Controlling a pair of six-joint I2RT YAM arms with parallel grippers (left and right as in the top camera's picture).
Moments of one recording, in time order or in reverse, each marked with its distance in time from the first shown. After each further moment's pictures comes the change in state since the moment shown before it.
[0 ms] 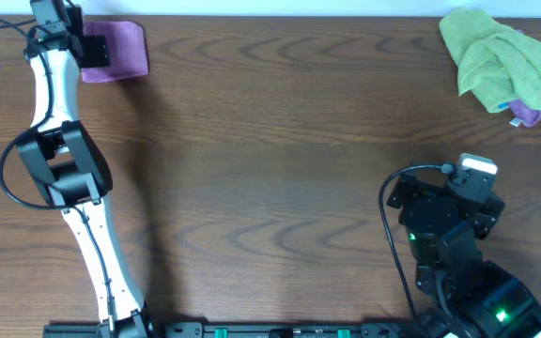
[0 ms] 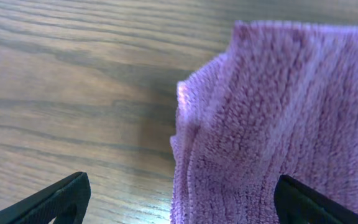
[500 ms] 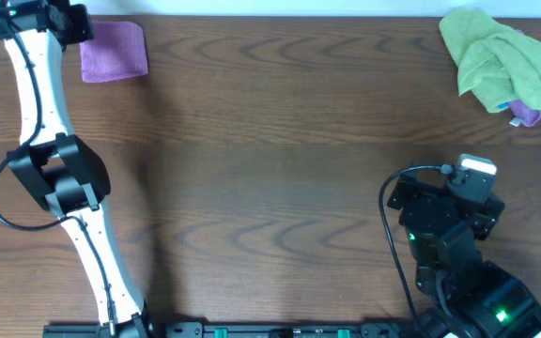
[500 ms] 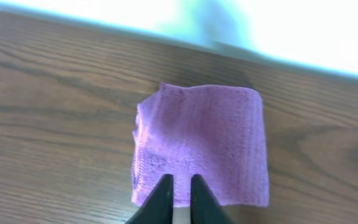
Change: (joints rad) left arm -0.011 -0.114 0.183 -0.294 0.174 -0.103; right arm 0.000 0.000 0.000 -0.012 0.000 0.000
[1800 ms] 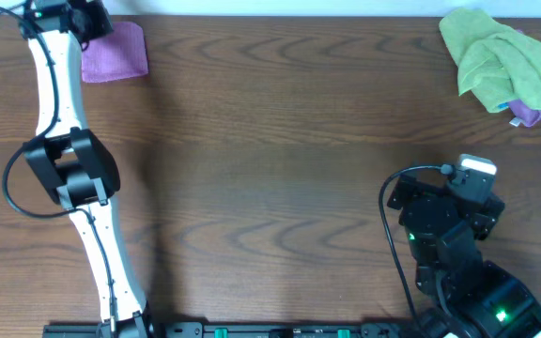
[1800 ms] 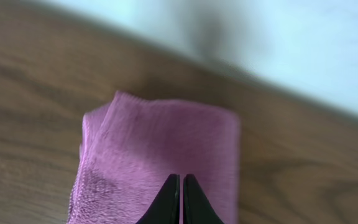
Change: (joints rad) left arm -0.047 0.092 0.001 0.119 -0.011 -0.176; right arm 0.000 0.001 0.000 0.000 0.000 0.000
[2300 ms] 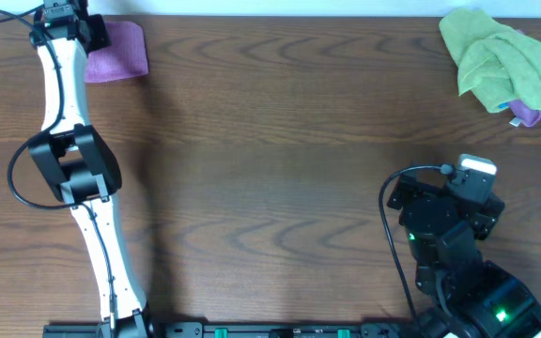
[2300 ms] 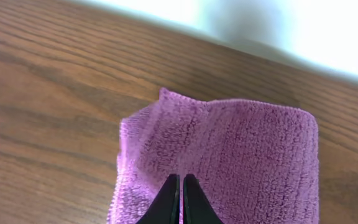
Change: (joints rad) left arm 0.008 0.067 0.000 0.058 -0.119 0.092; right arm 0.000 0.000 0.000 0.000 0.000 0.000
